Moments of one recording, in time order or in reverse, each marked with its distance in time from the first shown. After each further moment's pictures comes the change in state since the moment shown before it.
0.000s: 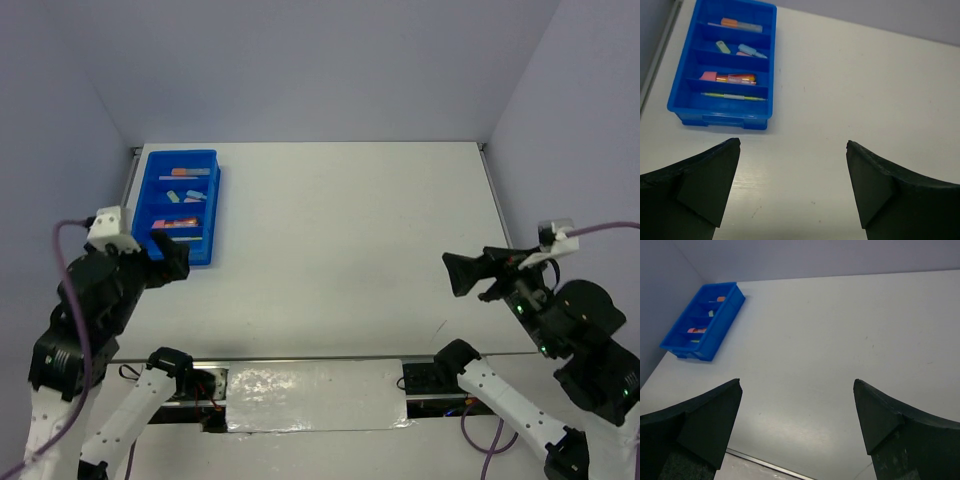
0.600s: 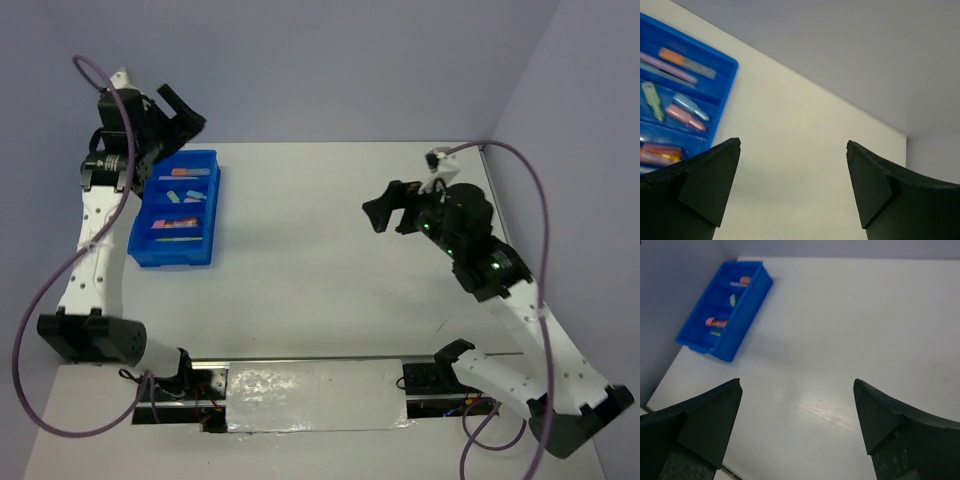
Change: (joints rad) left arm 0.353 0.954 0.629 0.282 0.237 -0.363; right arm -0.094 0.470 -0.240 0.574 -0.336 0.059
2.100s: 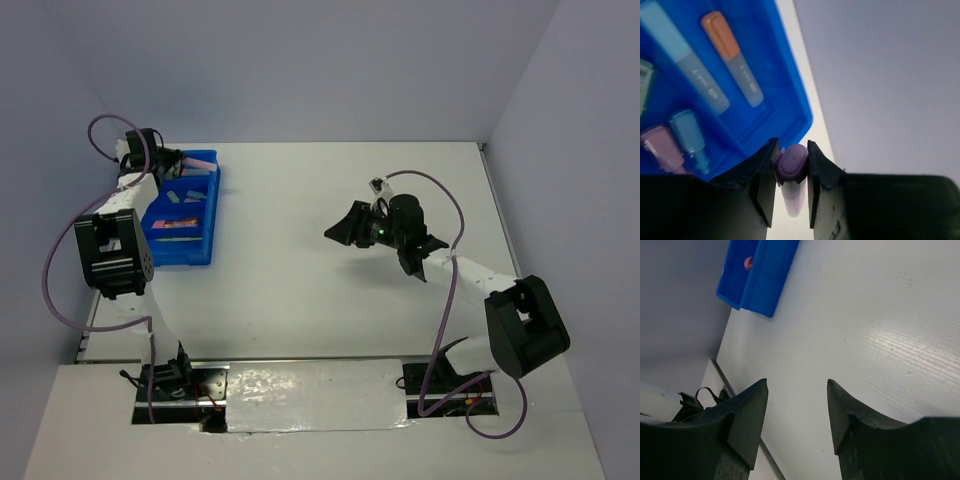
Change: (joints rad) left arm 0.121 0.441 -0.251 0.497 0.020 -0.509; right arm -0.053 0.418 -0.349 0.697 -0.413 0.314
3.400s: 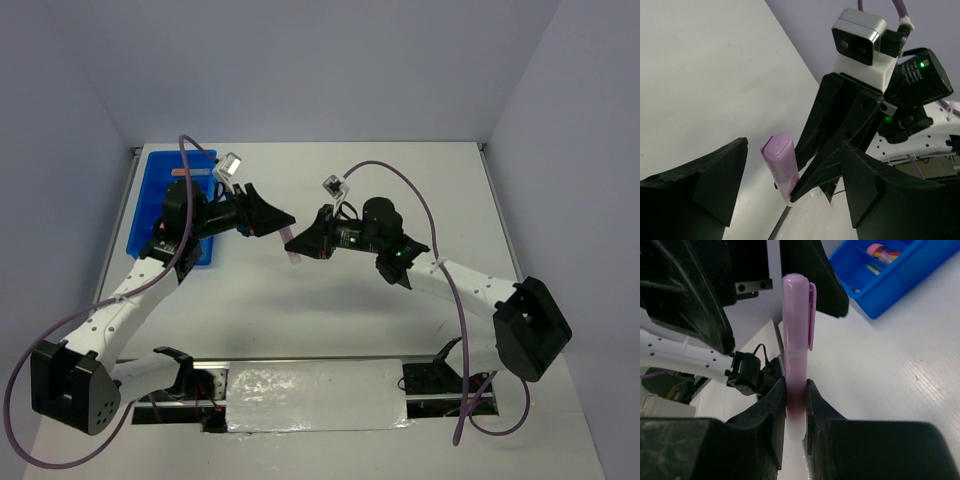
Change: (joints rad) left arm -0.509 -0.829 -0.607 0.203 0.691 0.481; right arm 0.271 -0.012 0.119 0.121 -0.098 -0.051
